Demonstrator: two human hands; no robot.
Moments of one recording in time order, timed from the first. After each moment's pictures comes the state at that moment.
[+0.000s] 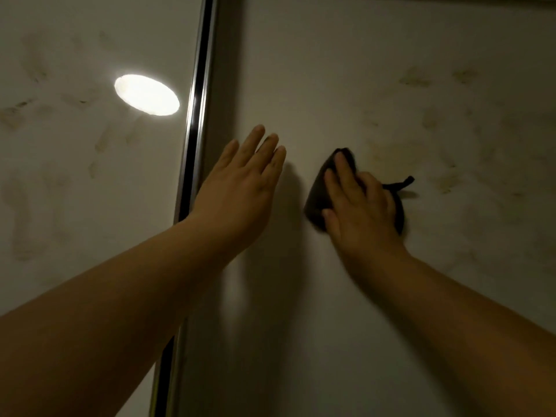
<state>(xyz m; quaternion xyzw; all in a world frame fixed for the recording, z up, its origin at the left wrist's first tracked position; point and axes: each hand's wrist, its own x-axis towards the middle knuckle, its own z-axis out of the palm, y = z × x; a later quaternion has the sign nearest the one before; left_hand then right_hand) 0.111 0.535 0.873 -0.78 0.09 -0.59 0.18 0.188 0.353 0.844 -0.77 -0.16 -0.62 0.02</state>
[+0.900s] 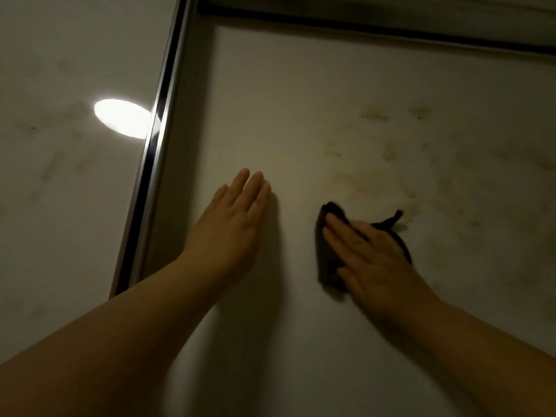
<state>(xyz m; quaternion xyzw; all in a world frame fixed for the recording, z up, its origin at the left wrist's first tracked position) 0.144 0.506 0.874 -0.79 0.13 -0.58 0.10 0.206 0.261 0.824 -0.74 -0.25 -0.61 -0.12</state>
